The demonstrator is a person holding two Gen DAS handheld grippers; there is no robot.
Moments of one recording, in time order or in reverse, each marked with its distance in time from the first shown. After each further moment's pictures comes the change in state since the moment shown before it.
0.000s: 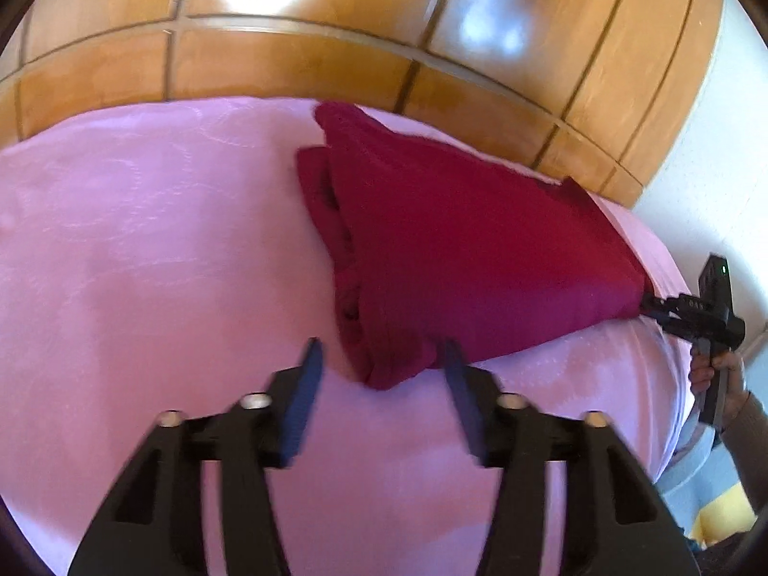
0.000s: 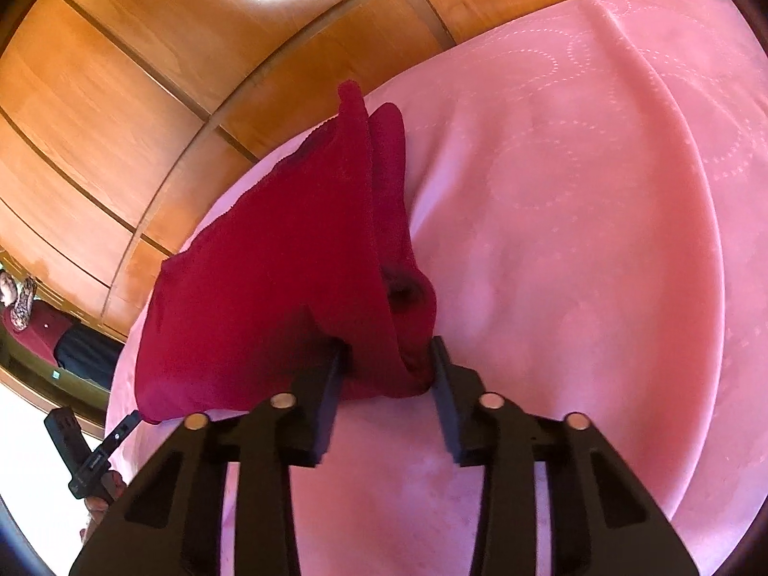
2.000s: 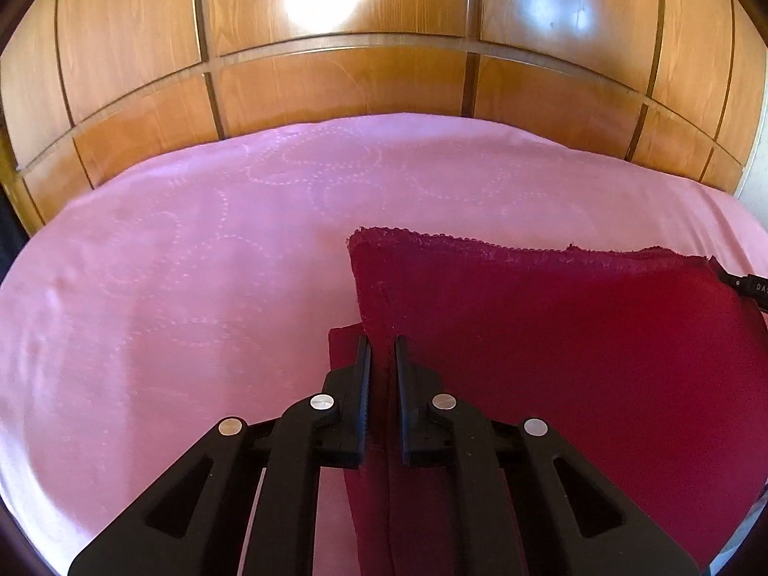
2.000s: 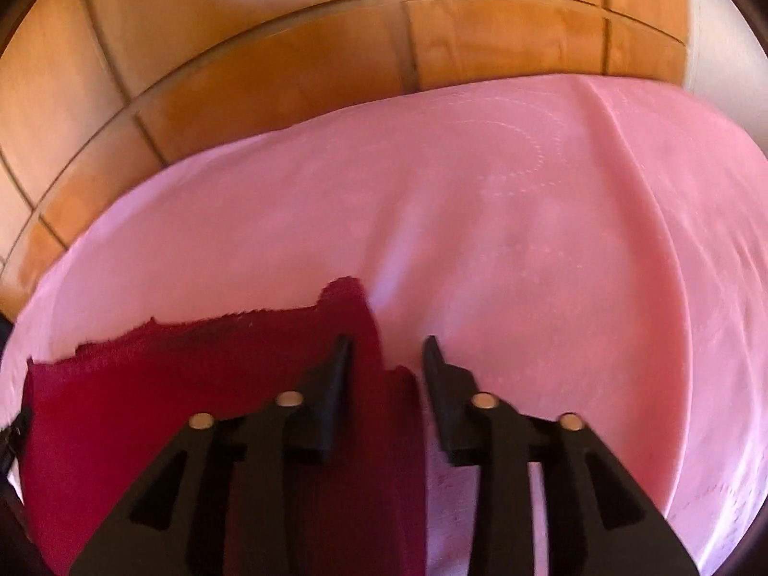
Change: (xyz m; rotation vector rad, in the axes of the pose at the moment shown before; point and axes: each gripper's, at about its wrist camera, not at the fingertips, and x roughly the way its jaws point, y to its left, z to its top) left arm 0.028 -0.061 0.026 0.033 -0.023 0.407; right arm 0.052 0.006 0.060 -0.116 -0.096 -0.354
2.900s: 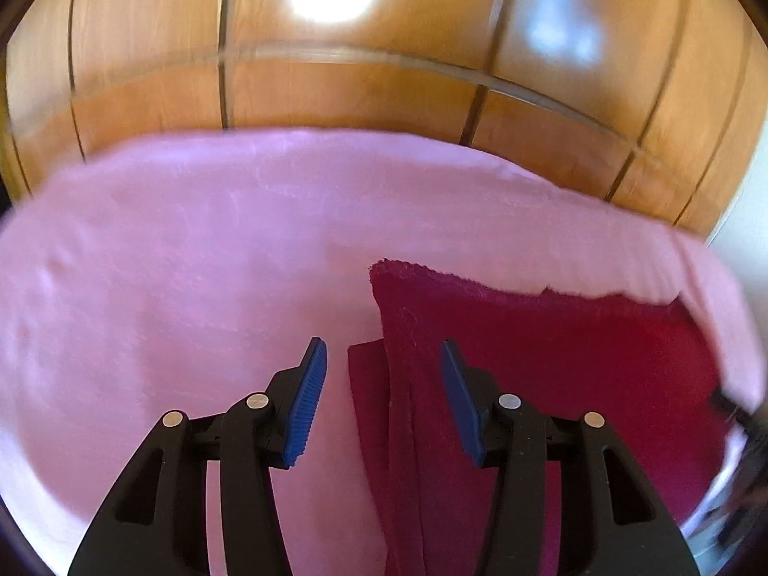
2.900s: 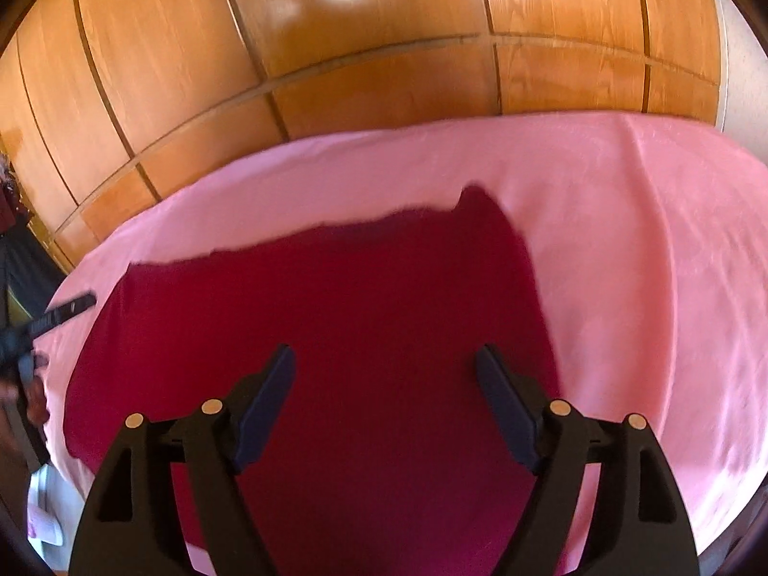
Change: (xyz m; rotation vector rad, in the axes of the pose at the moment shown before) left arm -0.017 0.047 0.026 -0.156 0.048 -0.174; right arm -0.094 0.066 -0.099 -0.134 -0.046 0.158
